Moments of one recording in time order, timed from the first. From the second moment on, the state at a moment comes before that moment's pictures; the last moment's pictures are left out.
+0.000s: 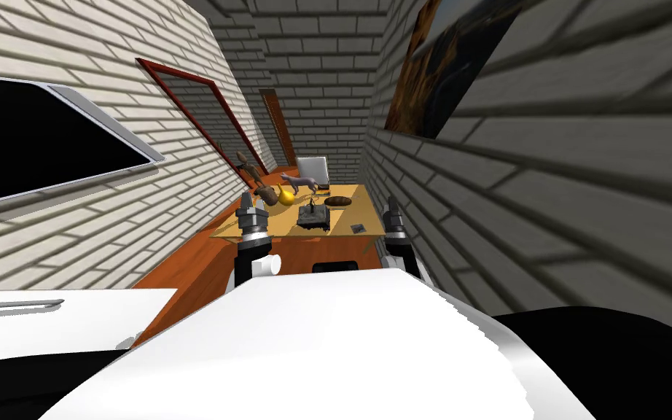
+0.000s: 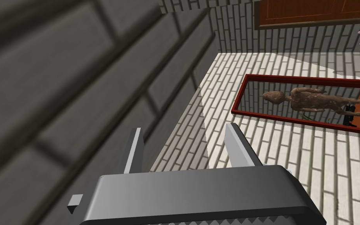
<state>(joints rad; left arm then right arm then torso) 0.49 -0.01 0.04 -2.24 0.02 -0.35 -0.11 0.55 -0.11 0.04 -2.15 -0.02 -0.39 0.22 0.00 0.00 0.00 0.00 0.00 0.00</state>
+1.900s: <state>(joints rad) 0.49 -0.01 0.04 -2.24 0.02 -0.35 -0.11 0.53 -0.20 0.07 -1.85 0.45 -0.22 0.72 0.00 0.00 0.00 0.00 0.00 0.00</state>
